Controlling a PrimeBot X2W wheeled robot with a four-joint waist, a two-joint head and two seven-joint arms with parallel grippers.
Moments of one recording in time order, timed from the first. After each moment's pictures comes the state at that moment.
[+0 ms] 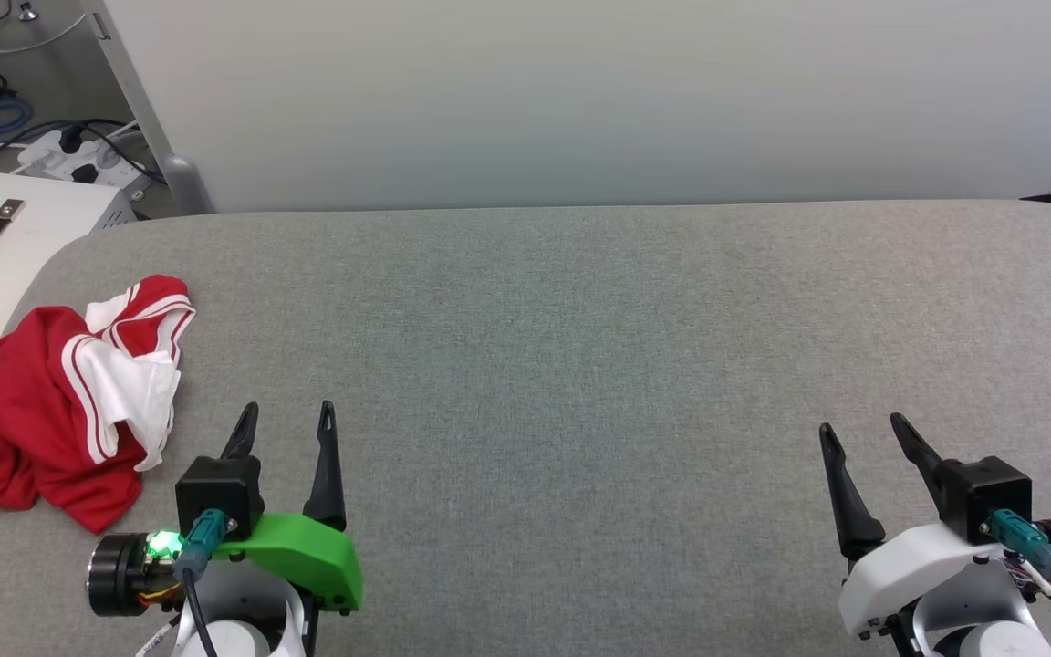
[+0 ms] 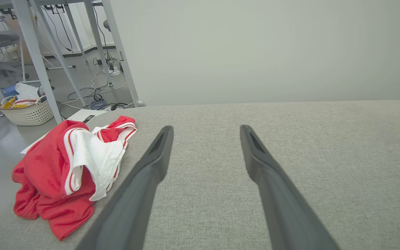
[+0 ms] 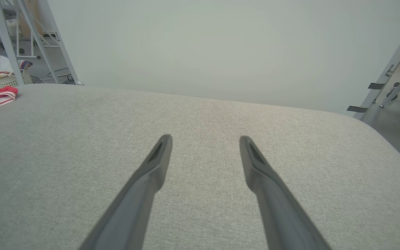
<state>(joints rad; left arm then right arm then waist) -0.02 0.06 -0.01 0.01 -0.03 0.00 -0.01 0.02 -0.05 0.00 0.00 0.03 0.13 -0.01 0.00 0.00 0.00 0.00</state>
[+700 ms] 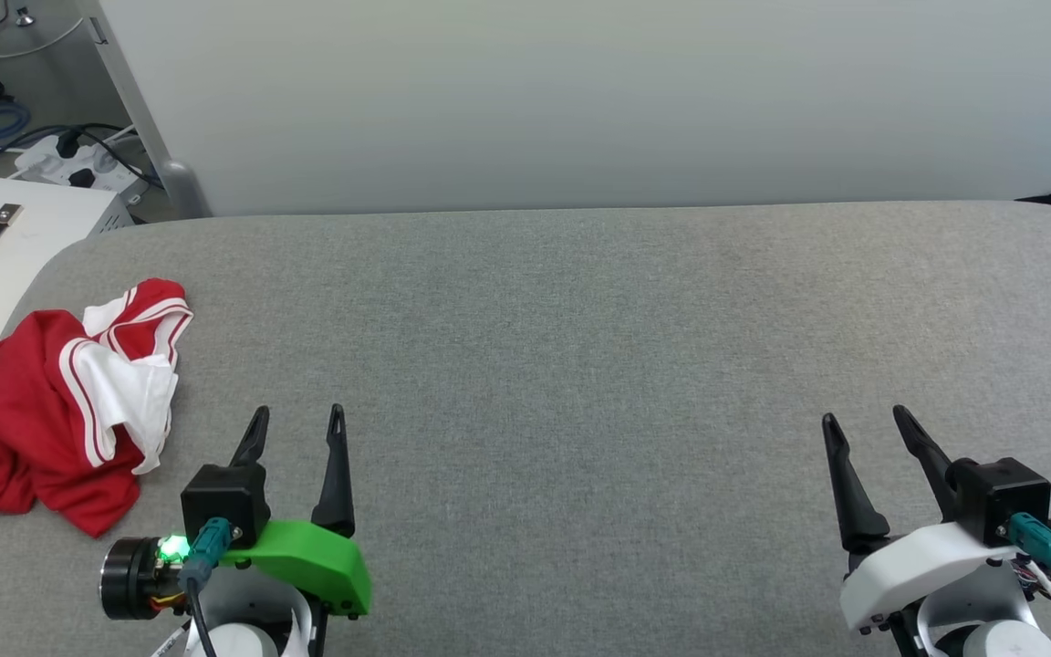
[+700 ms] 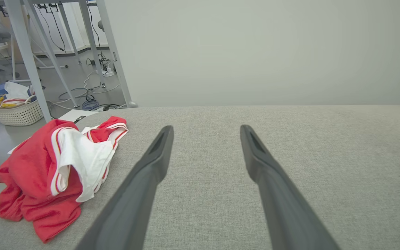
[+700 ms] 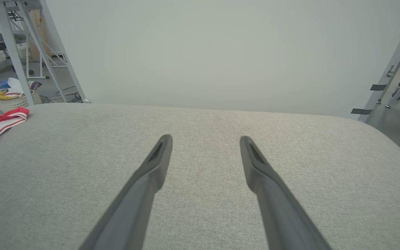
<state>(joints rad) -0.02 0.06 -0.03 0.04 -0.06 0.00 -0.06 0.02 -0.05 0.01 0.00 0.10 0.13 -0.05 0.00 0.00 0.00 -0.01</state>
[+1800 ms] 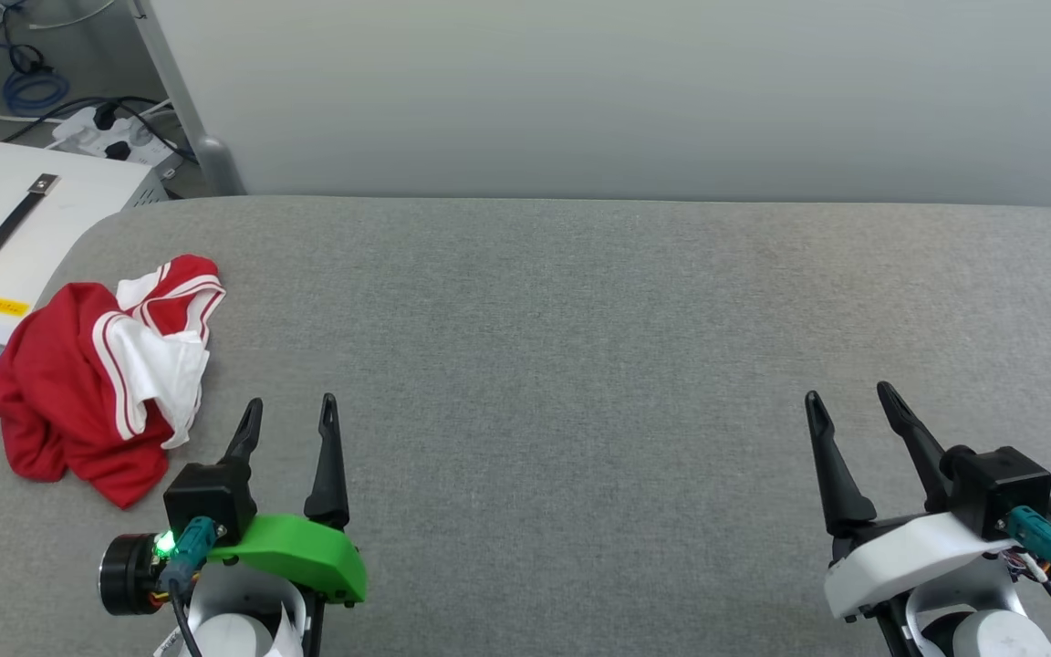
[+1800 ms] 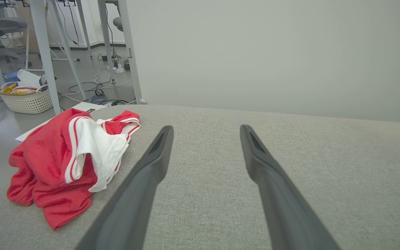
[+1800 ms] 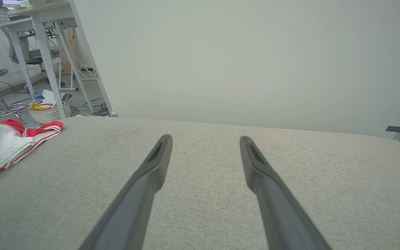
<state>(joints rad) -0.05 0.06 -0.02 0.09 -0.12 0.00 -0.12 0.01 -0.05 0.05 -0.06 0.14 0.13 -0.06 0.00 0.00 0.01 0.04</state>
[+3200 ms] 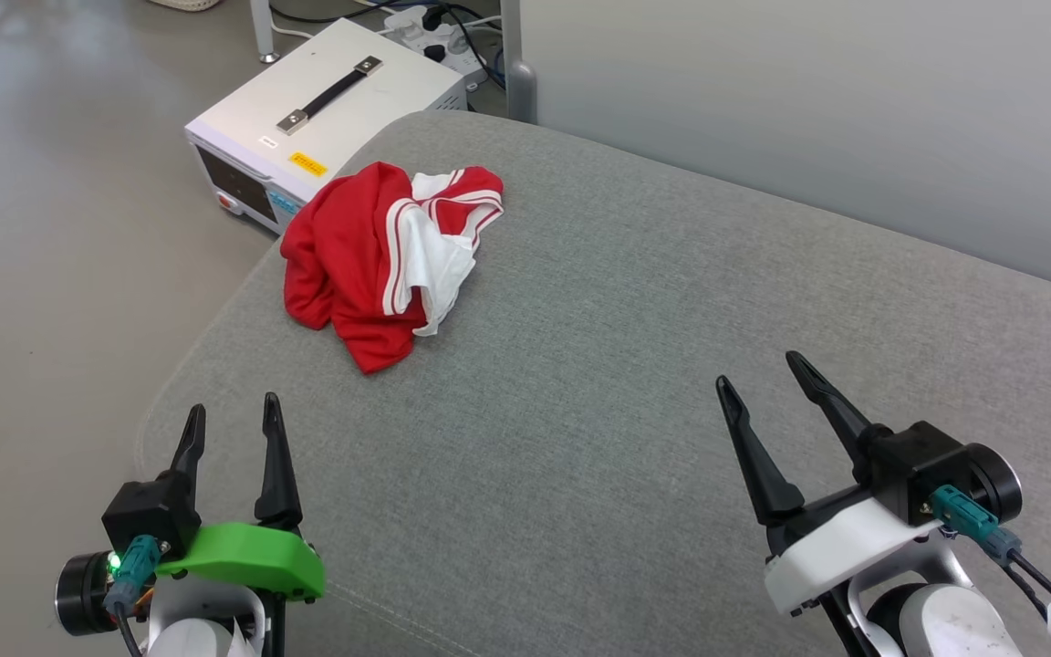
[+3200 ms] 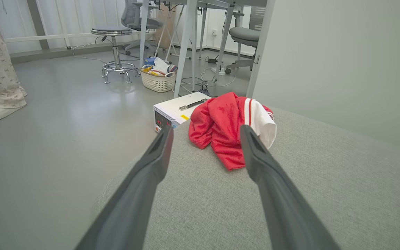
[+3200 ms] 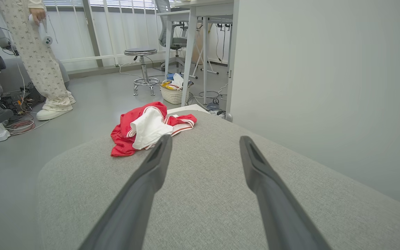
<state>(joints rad) -0.05 0.06 0.07 0.14 -0.16 -0.01 -0.22 -0.05 -0.09 0.23 -0.10 0.14 0.13 -0.04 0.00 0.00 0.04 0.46</state>
